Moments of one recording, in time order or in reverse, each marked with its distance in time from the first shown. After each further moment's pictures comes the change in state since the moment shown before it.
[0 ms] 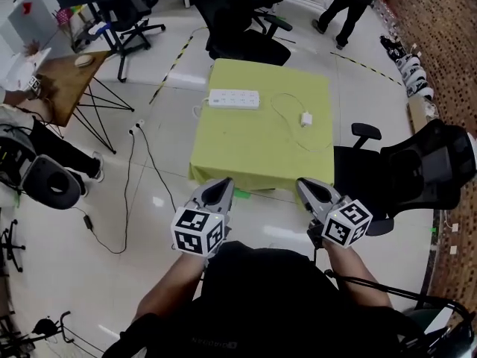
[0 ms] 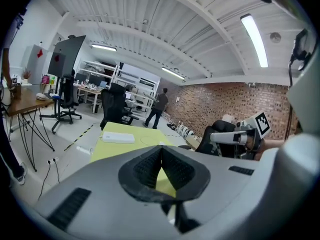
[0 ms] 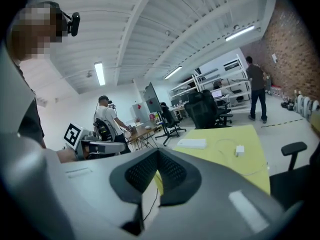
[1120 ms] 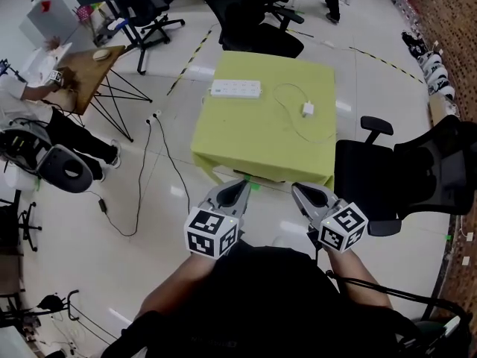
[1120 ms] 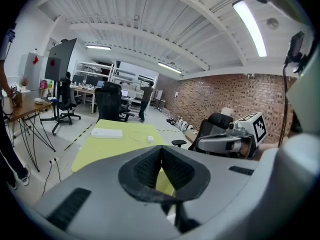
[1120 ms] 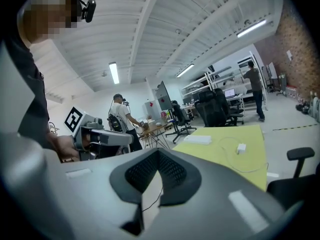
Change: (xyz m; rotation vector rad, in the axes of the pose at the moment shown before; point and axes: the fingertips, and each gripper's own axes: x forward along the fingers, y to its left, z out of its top) left arm 0.017 -0.105 -0.011 0.051 0.052 0.026; right arm -0.054 -0.008 -0.023 -0.071 0.027 0.147
